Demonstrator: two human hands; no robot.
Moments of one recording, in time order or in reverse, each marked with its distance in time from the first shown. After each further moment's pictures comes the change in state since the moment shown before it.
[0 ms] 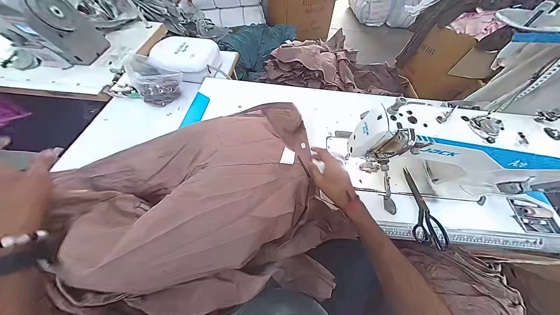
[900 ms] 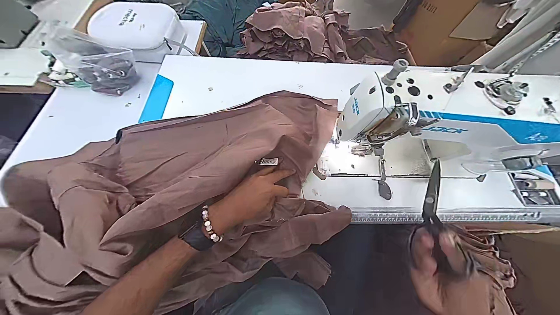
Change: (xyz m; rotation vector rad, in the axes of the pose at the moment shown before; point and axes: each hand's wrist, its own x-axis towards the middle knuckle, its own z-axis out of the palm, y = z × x) left_hand -0.169 0.146 0.216 -0.191 -0.860 1.443; right_hand -0.221 0.086 -0.086 1.419 0.572 0.404
